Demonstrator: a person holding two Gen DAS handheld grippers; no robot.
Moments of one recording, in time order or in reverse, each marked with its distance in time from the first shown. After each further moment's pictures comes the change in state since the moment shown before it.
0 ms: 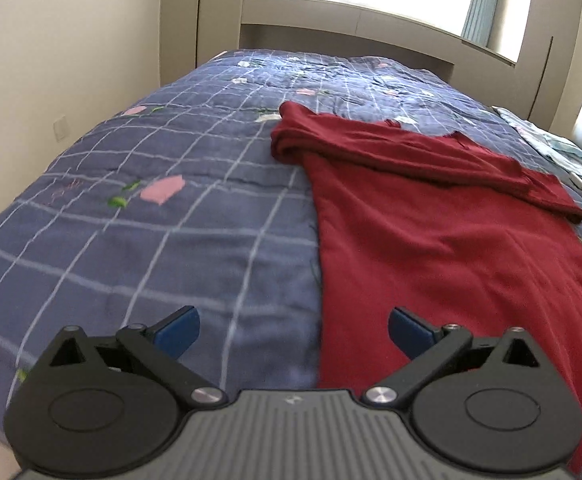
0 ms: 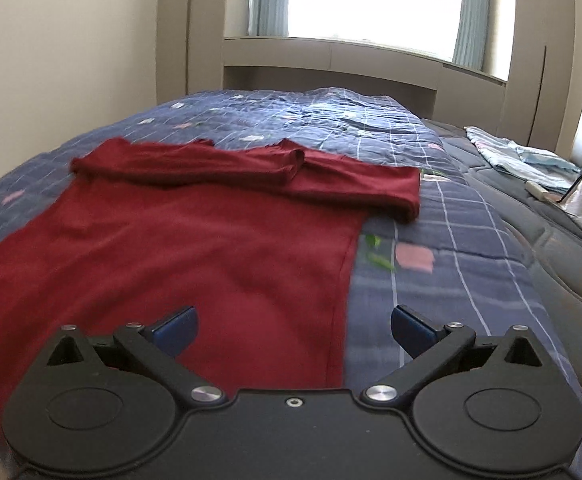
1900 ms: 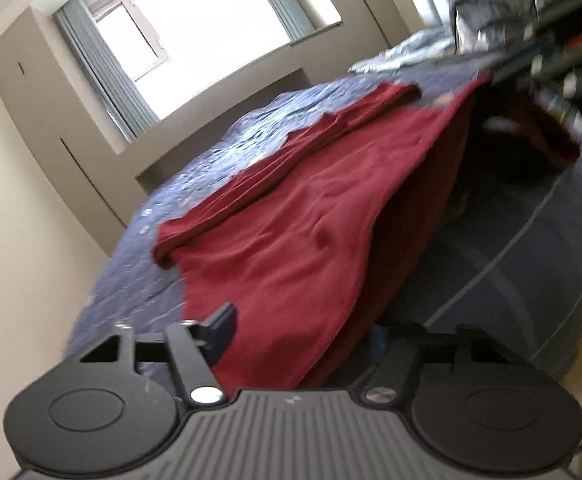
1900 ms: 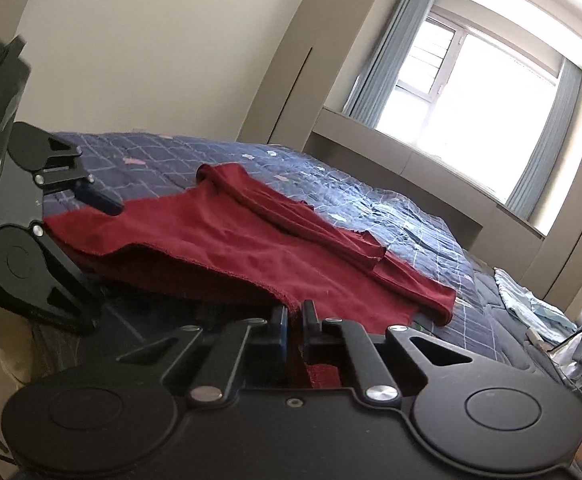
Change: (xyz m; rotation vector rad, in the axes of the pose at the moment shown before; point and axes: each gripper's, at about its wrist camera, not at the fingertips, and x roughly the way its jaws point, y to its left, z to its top) left arm -0.069 -0.148 -0.112 0.753 -0.234 0.103; right arm -0.105 0.088 -0.027 -0.375 -0.236 0.039
